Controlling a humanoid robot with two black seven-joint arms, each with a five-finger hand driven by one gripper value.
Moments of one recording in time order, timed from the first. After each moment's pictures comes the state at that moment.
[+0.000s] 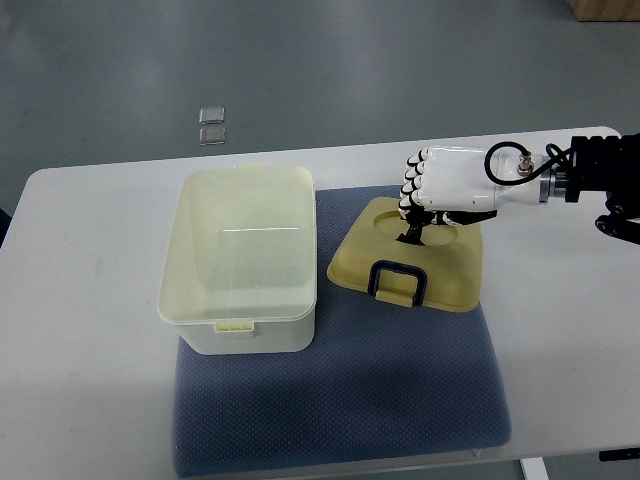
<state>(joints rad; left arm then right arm) 0.00 0.00 -0.09 -0.09 0.02 -0.23 -0.11 1.27 -0.64 -0.26 1.09 -1.79 -0.54 0.61</state>
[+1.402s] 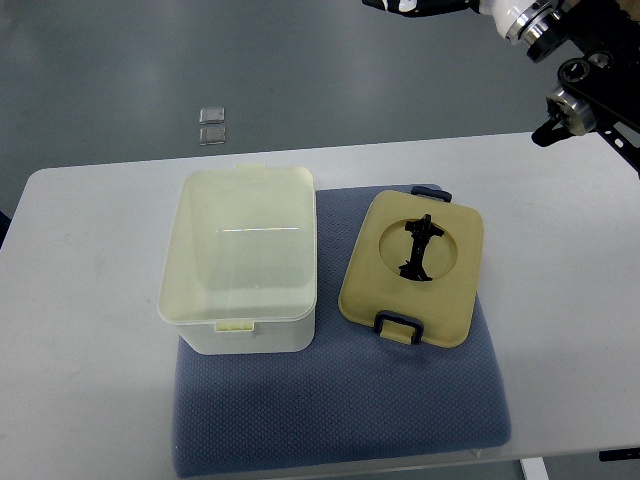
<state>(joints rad) 0.00 0.00 -0.09 -0.09 0.02 -0.23 -0.11 1.16 -0.43 0.52 0.95 -0.62 -0.06 0.35</state>
